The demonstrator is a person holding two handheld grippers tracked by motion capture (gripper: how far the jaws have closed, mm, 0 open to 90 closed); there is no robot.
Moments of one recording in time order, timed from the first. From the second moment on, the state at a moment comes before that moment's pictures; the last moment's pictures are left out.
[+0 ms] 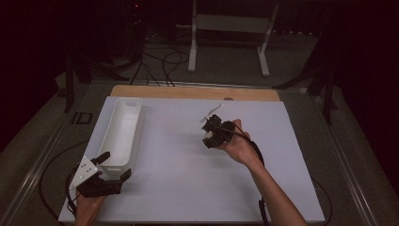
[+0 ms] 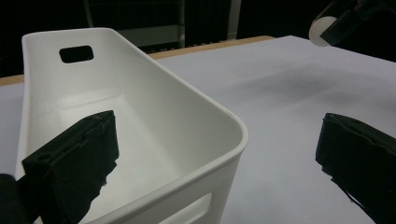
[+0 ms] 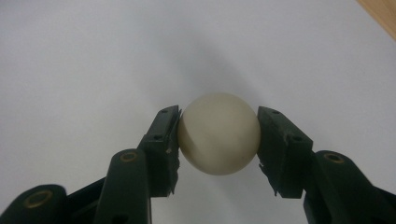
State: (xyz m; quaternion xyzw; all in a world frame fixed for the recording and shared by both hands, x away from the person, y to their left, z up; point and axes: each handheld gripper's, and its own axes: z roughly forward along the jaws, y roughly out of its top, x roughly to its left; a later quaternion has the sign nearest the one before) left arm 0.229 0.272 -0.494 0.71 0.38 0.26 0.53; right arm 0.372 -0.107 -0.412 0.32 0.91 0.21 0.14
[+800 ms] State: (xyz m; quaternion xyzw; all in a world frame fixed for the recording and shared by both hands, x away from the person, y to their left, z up) left arm 0.229 0.272 -0.494 0.71 0.38 0.26 0.53; right arm 0.377 -0.091 -0.392 0.31 0.91 0.22 0.14
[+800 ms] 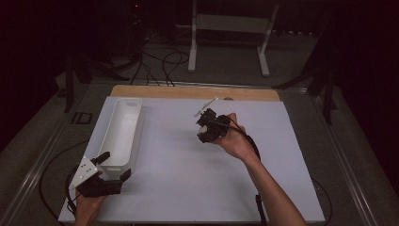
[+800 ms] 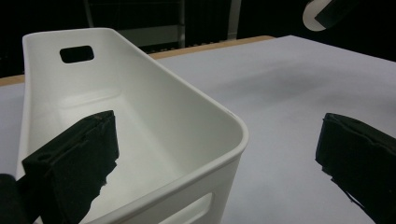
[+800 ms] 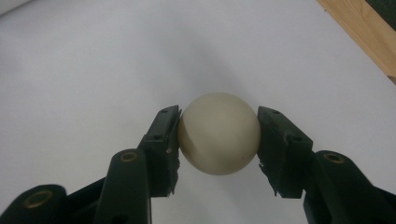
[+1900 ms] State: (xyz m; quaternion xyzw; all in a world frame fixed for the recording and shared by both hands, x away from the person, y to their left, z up) left arm 0.228 0.271 -0.494 0.71 0.38 0.26 0.53; right arm 0.382 -0.076 -0.385 0.30 0.91 0.23 0.14
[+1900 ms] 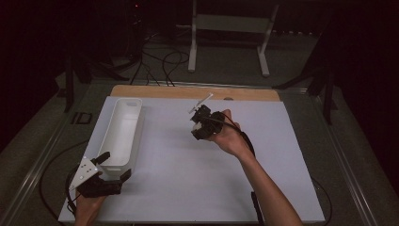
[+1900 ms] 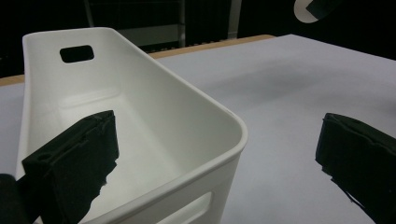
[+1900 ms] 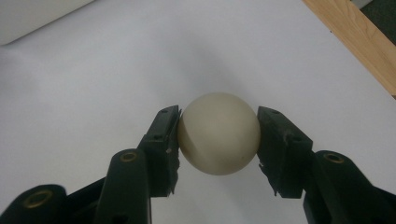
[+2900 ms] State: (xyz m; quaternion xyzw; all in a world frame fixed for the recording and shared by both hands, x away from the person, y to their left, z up) left arm 0.228 0.271 -0.494 0.71 0.38 0.26 0.53; right arm 0.381 -0.059 -0.374 0.29 0.92 0.24 0.14
